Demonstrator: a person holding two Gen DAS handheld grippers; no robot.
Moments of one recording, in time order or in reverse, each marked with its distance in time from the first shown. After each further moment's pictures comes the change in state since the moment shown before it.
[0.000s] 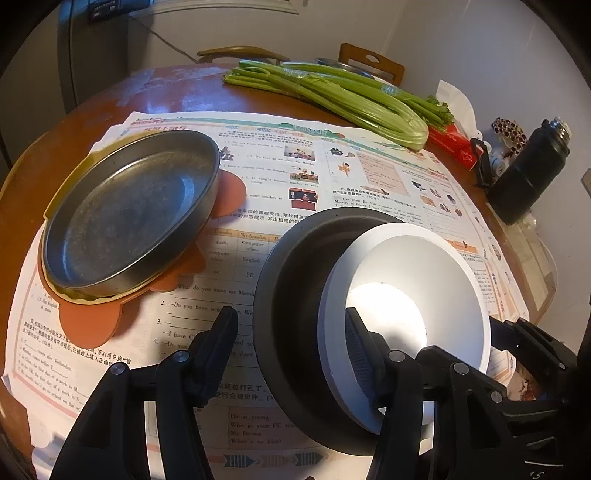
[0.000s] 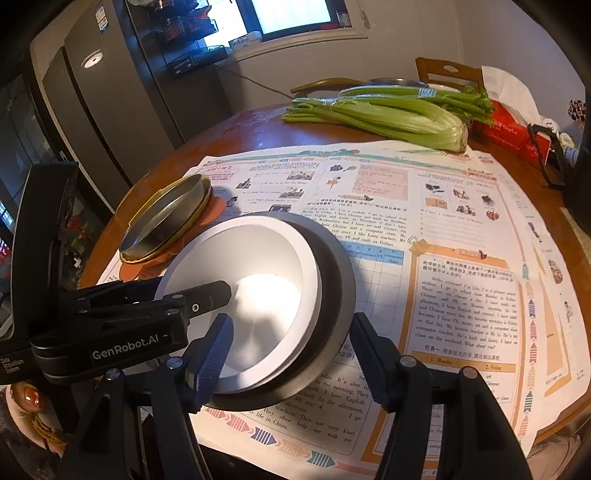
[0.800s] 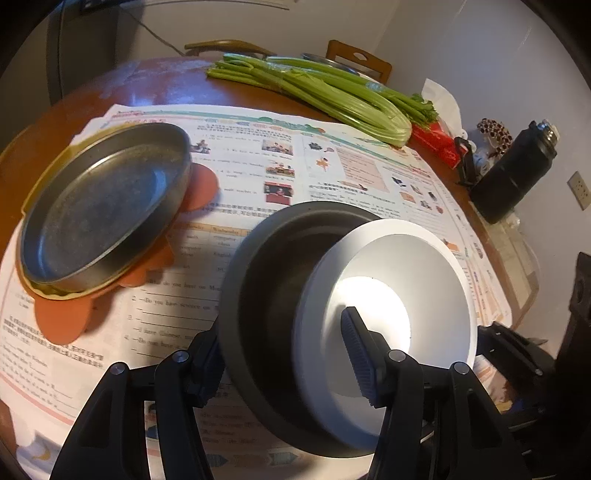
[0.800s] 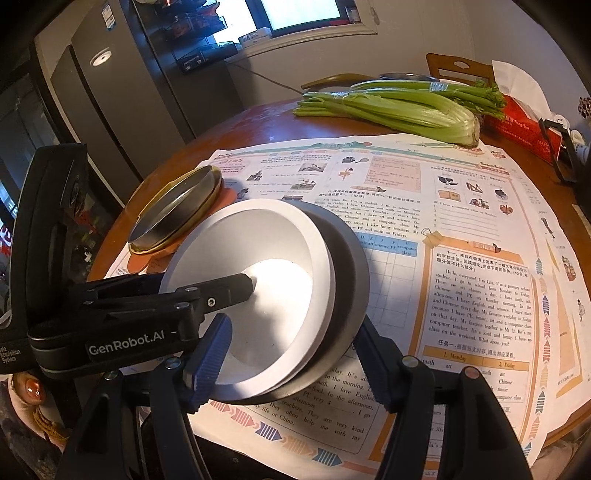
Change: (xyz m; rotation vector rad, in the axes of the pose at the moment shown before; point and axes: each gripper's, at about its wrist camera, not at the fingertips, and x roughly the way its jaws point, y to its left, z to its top) left arm 0.004 -0.009 0.000 -0.004 0.024 -0.095; right arm 0.004 0.000 -0.005 -0.016 0.010 0.047
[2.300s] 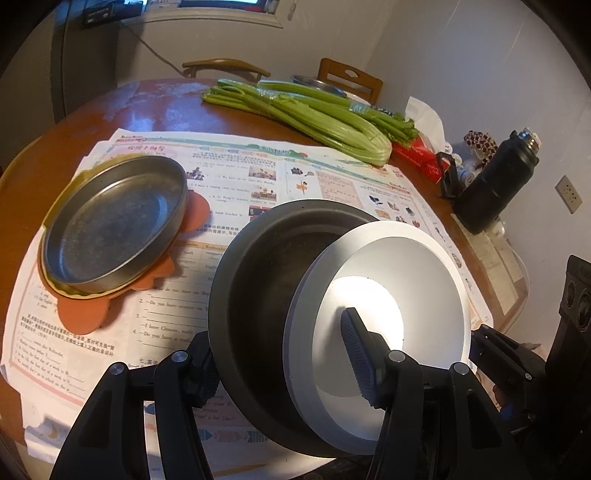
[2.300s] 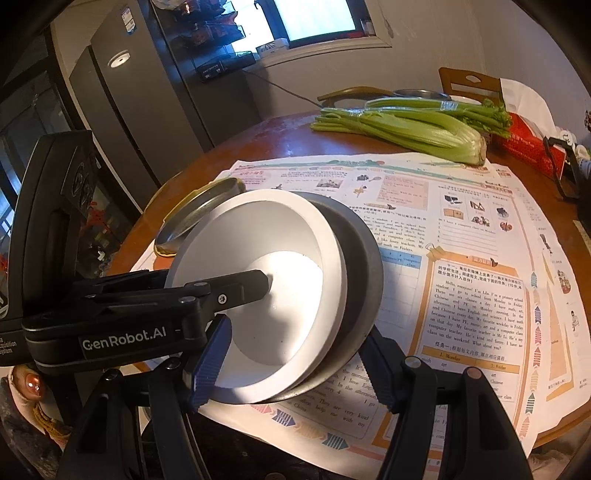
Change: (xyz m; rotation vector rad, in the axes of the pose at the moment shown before) left arm -0.038 -0.011 -0.003 0.010 -0.077 -0.001; right arm -0.026 0.014 0.000 -0.046 -0.049 0.031
